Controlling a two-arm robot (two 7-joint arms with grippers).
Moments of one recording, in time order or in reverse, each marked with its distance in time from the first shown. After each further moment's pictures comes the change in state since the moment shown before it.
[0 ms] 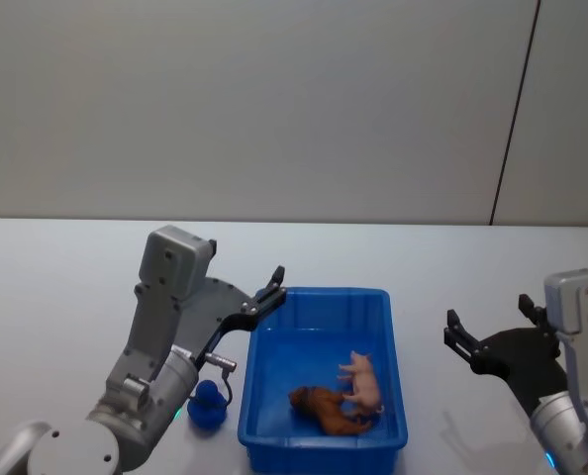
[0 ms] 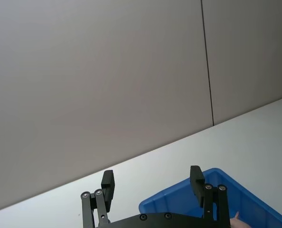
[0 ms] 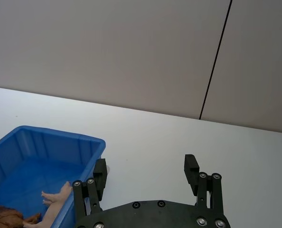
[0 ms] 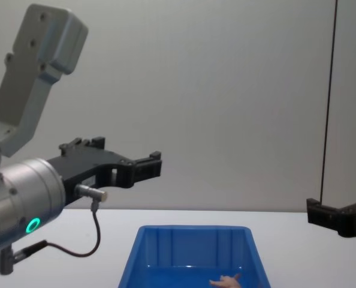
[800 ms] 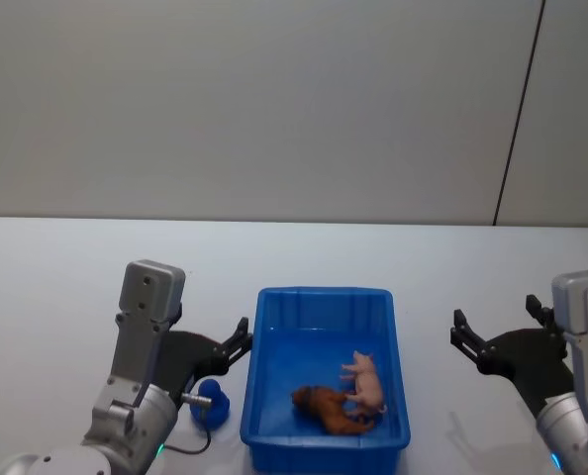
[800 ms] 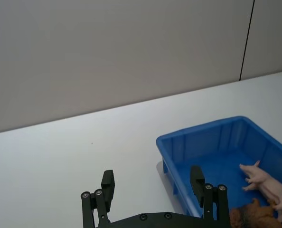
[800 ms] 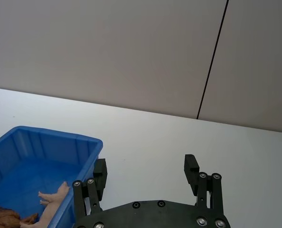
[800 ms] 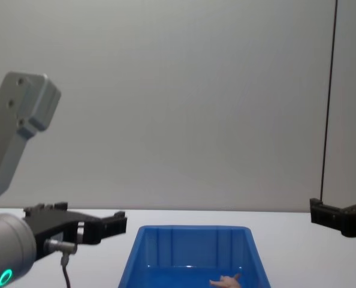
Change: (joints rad) left arm 0.060 0.010 -0.020 0.007 -0.121 0.149 0.116; right arm -0.004 0.003 0.003 -0.004 0.002 0.000 -0.007
